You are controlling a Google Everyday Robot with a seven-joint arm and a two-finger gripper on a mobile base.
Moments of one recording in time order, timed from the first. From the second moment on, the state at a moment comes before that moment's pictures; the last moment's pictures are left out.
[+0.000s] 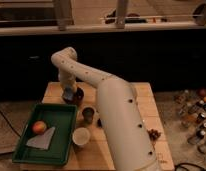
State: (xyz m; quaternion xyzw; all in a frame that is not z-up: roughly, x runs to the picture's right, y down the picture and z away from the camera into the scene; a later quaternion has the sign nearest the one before) arm -0.202 0.010 0.896 -0.21 -0.26 -0.58 0.74
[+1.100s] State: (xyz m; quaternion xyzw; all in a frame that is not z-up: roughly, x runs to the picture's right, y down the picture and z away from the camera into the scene) arm -0.131 -0.001 0.903 -0.24 -0.22 -0.54 0.78
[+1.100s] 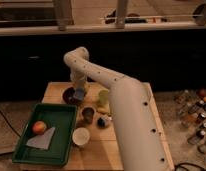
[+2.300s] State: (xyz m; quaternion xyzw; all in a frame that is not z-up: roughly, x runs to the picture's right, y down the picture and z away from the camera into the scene) arm -0.166 -0.008 0.880 -0.17 -0.26 -0.56 0.76
